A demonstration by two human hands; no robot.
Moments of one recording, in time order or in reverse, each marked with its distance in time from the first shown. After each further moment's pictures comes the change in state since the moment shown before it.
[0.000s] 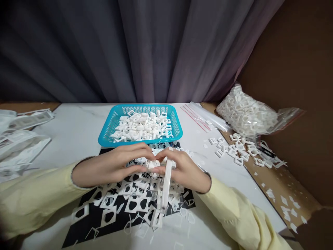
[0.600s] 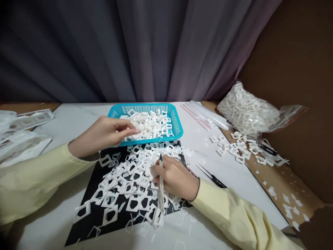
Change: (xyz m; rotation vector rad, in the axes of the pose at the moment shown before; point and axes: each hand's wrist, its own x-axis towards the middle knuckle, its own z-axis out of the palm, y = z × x) left_hand 0.009 -0.020 -0.039 0.192 0.400 -0.375; right_hand -0.009 0.026 0.039 -0.454 -0.153 -0.166
